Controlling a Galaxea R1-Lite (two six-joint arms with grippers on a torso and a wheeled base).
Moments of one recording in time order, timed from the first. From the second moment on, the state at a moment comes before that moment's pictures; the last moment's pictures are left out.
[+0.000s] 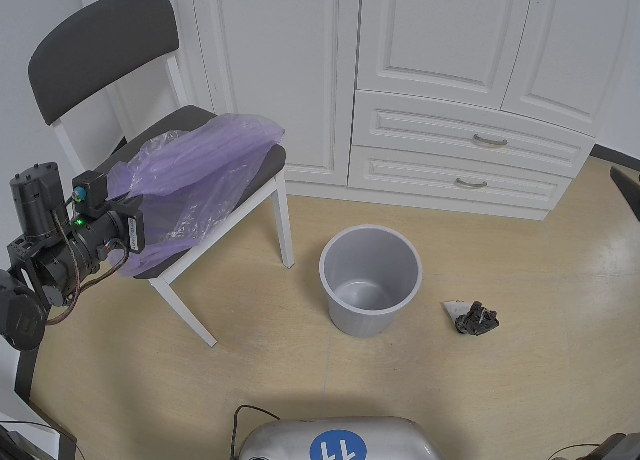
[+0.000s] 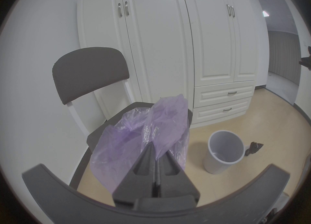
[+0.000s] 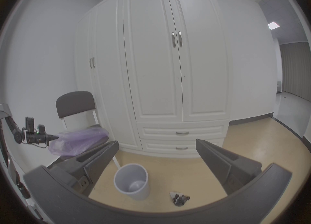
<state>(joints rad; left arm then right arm) -0.20 1.54 -0.60 -0.83 0.11 0.18 0.04 0.92 -0.56 -0.51 0.05 0.06</state>
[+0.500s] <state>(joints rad) -0.22 1.43 -0.56 -0.83 0.02 0.14 0.16 0.96 -0.60 -0.51 0.01 0.05</state>
